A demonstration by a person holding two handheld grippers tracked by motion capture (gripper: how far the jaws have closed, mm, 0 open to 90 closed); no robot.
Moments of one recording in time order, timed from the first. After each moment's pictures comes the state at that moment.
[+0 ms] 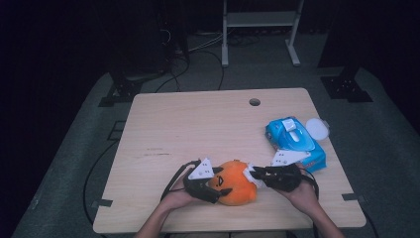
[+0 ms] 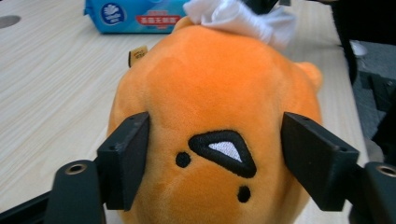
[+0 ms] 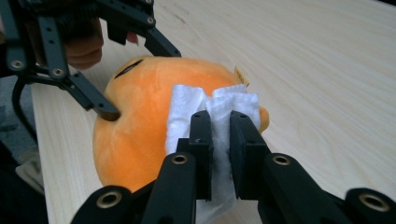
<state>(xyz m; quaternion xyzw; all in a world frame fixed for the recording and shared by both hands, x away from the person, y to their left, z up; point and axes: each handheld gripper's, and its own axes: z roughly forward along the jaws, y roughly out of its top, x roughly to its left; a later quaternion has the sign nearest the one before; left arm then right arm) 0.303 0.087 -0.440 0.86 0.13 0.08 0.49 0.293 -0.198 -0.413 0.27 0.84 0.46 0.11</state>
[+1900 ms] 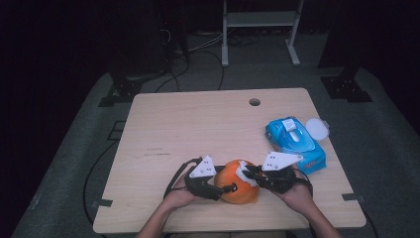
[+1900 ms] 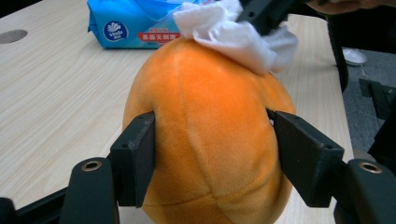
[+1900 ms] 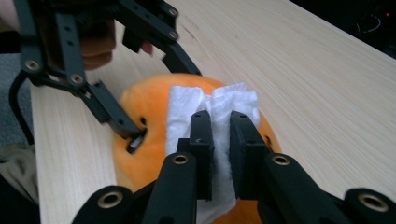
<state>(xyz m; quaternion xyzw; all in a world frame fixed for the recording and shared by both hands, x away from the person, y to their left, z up) 0.299 0.082 -0.428 0.85 0.13 0.09 0.49 0.283 -0.175 -0.394 0.21 0.85 0.46 0.16</state>
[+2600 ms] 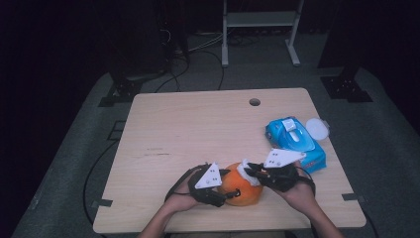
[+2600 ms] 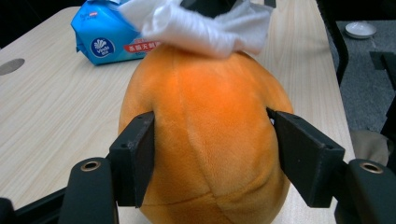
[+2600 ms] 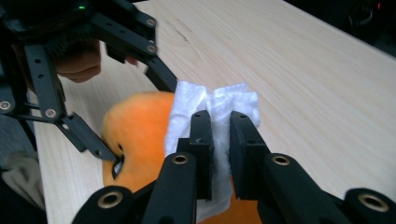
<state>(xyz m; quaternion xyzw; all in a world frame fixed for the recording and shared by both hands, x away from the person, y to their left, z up) 0.284 0.069 -0.424 0.87 0.08 0.13 0.48 0.282 -0.181 -0.384 0.24 0.84 0.46 0.16</state>
